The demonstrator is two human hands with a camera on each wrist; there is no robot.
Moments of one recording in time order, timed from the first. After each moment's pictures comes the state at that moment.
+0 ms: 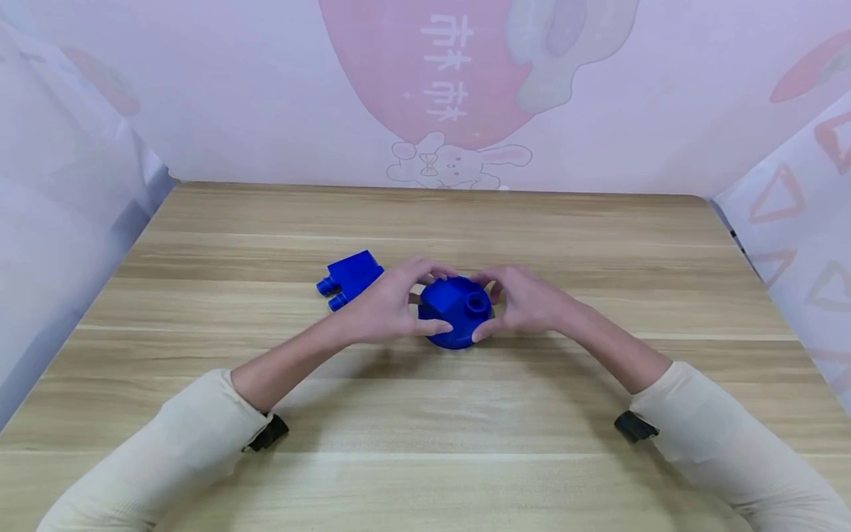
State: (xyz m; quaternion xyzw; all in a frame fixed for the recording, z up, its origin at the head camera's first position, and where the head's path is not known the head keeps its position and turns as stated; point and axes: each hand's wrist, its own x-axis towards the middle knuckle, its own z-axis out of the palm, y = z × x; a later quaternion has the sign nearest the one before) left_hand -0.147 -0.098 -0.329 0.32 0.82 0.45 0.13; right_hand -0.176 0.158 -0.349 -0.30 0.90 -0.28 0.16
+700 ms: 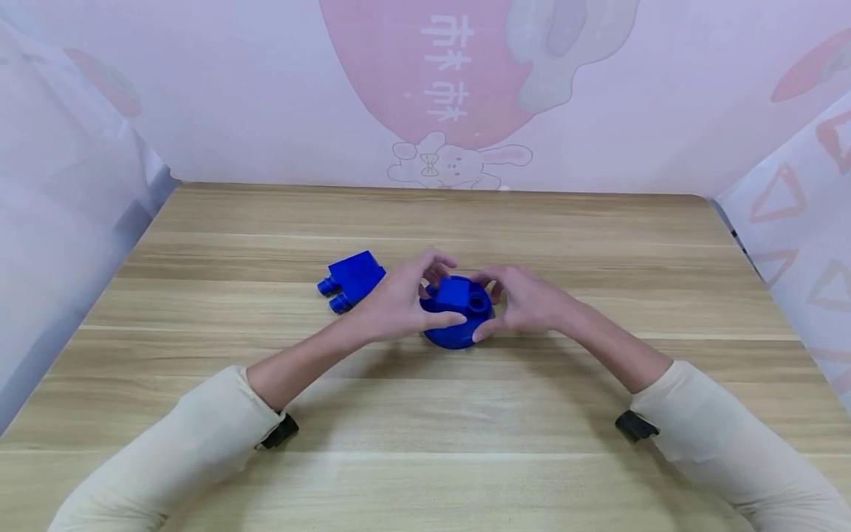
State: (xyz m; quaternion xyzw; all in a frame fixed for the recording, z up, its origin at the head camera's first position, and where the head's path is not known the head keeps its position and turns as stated) left_hand -0.147 -0.084 -0.329 0.27 0.85 0.43 0.09; right_hand -0.176 0.158 -0.349 -0.31 0.89 -0.29 0.16
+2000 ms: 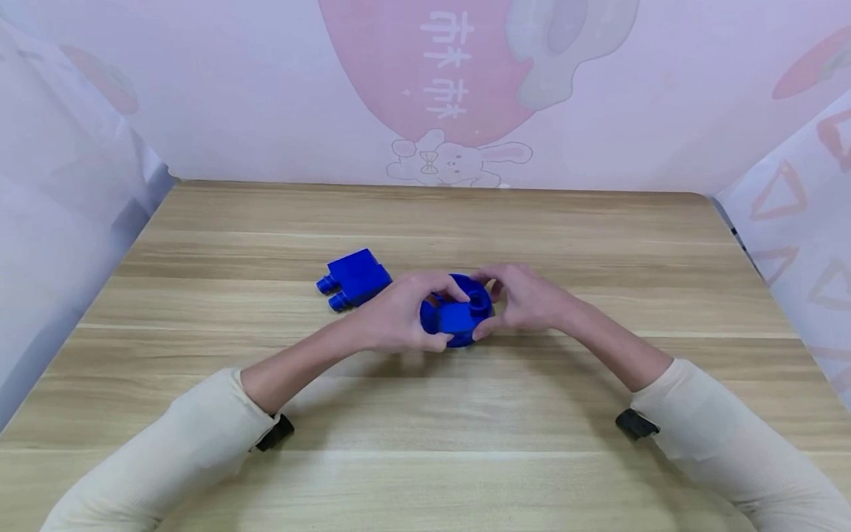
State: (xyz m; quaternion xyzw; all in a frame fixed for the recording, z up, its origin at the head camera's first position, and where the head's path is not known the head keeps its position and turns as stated) left_hand -0.141 -0.089 -0.329 0.38 0.83 0.41 0.11; right_hand -0.177 0.159 -0.349 -0.31 0.89 -0.30 0.15
